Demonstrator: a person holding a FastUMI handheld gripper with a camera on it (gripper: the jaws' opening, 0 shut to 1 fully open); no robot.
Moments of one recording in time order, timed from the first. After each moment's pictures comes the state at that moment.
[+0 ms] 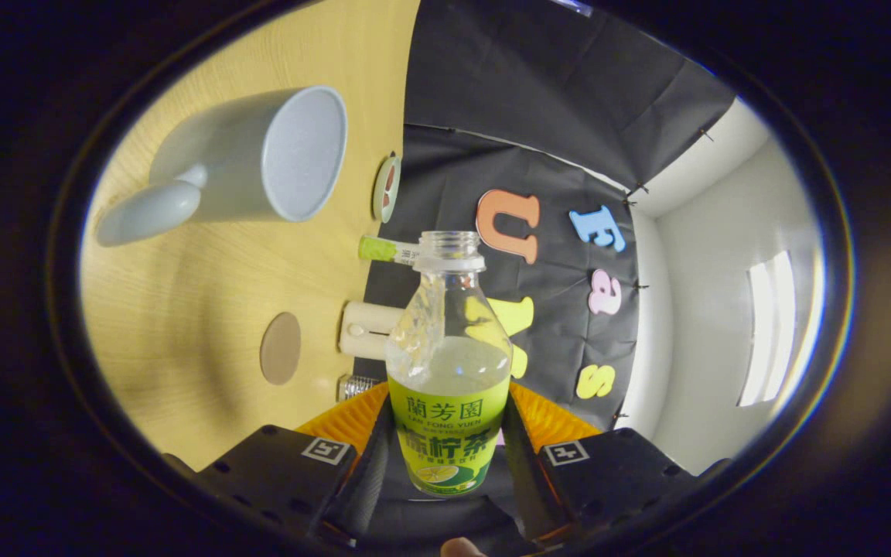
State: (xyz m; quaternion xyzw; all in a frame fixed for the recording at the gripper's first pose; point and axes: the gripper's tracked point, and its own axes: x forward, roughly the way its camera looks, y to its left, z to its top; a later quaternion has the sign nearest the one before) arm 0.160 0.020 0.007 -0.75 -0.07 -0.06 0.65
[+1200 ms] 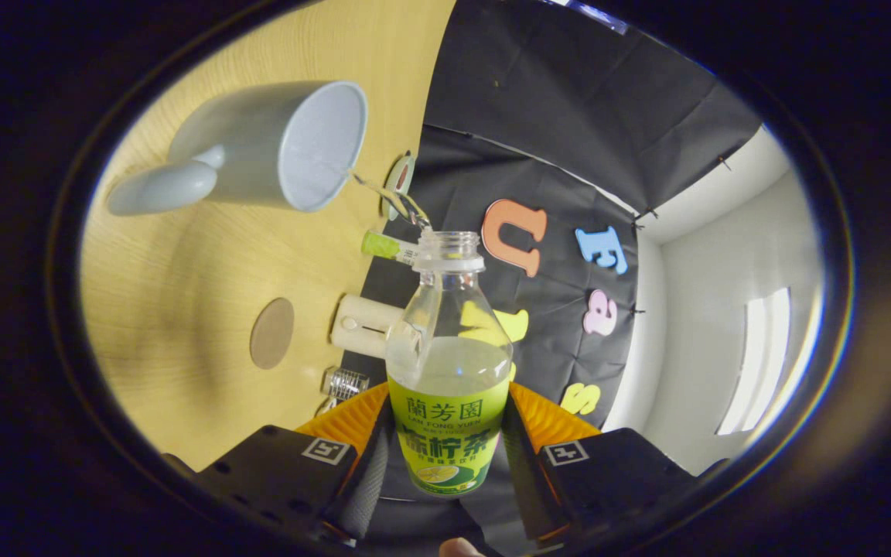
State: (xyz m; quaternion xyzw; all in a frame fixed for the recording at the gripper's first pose) arm 0.158 0.025 0.012 -0.78 -0.08 -0.06 0.61
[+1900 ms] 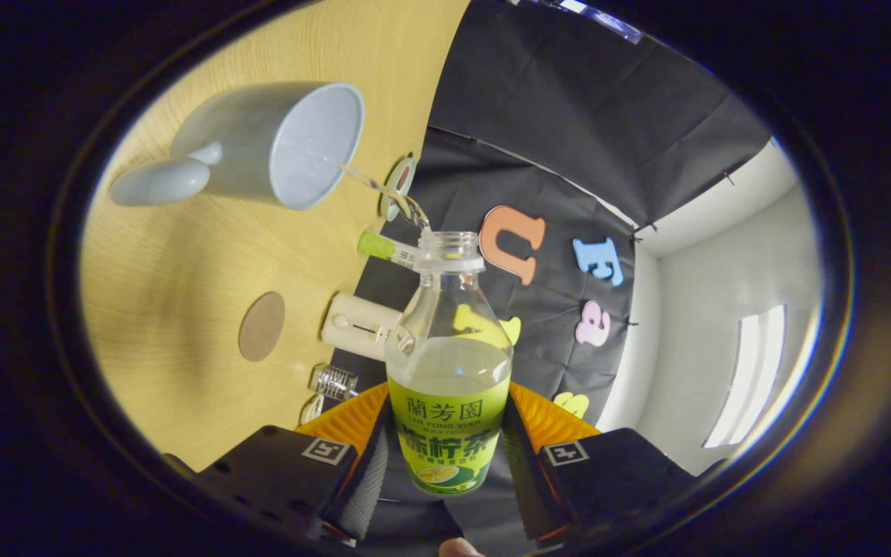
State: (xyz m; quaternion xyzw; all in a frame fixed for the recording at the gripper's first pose) arm 0.160 0.030 0.025 -0.80 -0.10 -0.07 0.59
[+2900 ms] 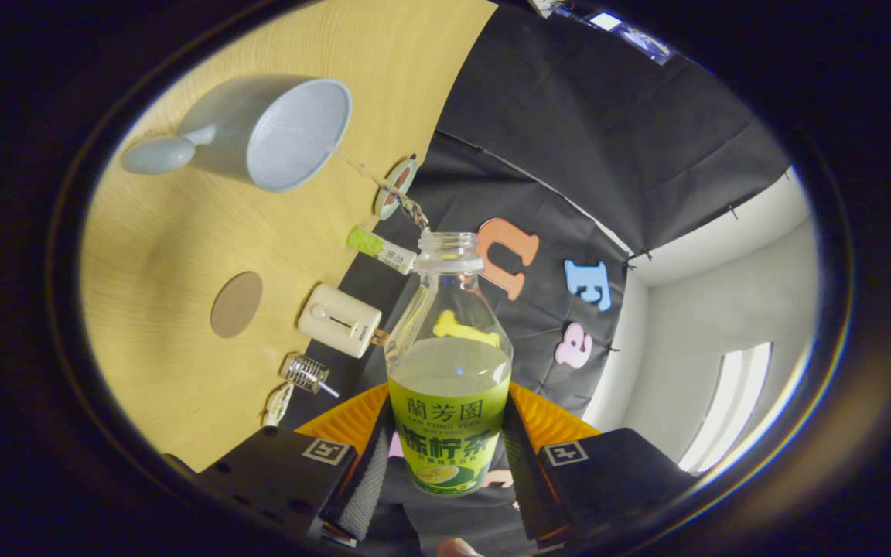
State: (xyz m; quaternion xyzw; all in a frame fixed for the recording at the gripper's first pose) arm 0.157 0.041 0.053 -0.83 -0.12 -0.07 0.54
